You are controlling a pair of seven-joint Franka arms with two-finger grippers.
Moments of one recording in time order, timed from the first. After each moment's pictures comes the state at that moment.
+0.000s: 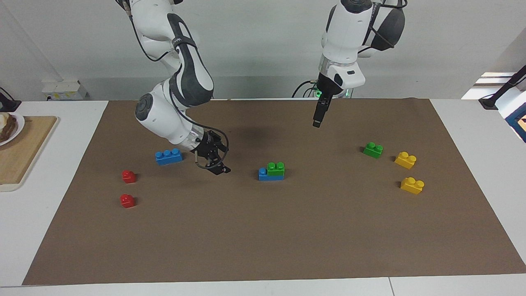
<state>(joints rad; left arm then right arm) -0.42 -0.09 -0.11 -1.88 -0.02 1.93 -1.69 0.22 0.25 0.07 -1.91 0.64 2.19 1.38</state>
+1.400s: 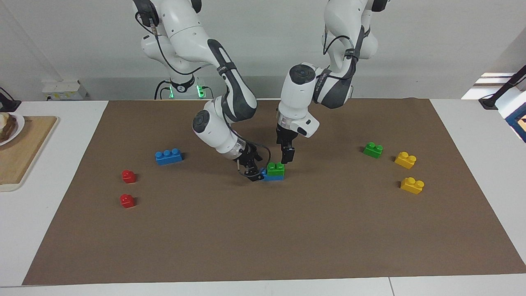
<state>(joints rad) -0.54 0.25 -0.10 -1.87 -0.02 2.24 -2.25 0.42 0.42 0.07 -1.94 0.78 2.49 1.41</state>
